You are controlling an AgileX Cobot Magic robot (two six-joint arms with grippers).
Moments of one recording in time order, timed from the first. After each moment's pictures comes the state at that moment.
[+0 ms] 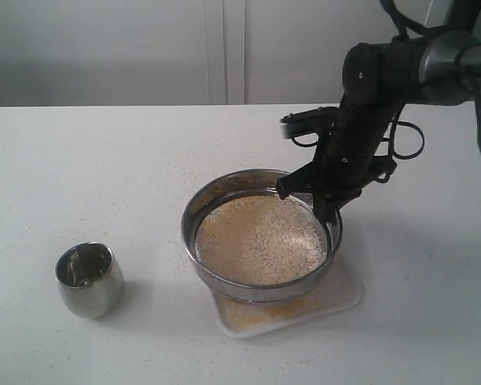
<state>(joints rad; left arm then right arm) 0.09 0.00 0.02 -0.11 0.53 0.11 0.34 2.01 -1.48 0.10 0.95 -0.07</state>
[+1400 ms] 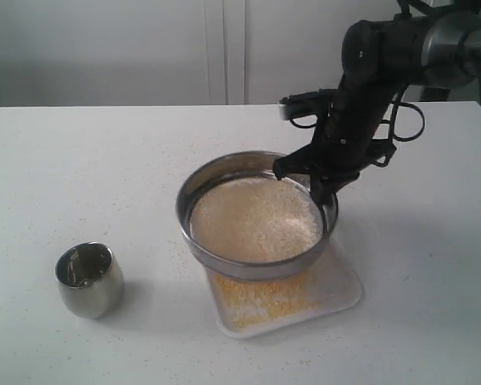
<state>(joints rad) 0.09 0.00 0.02 -0.11 0.53 0.11 0.34 2.00 -1.56 0.10 1.00 -0.05</state>
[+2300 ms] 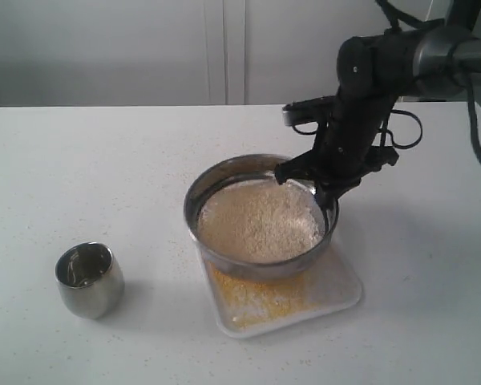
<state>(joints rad) 0.09 0.00 0.02 -0.11 0.53 0.11 0.34 2.02 -1.54 0.03 0.95 0.06</state>
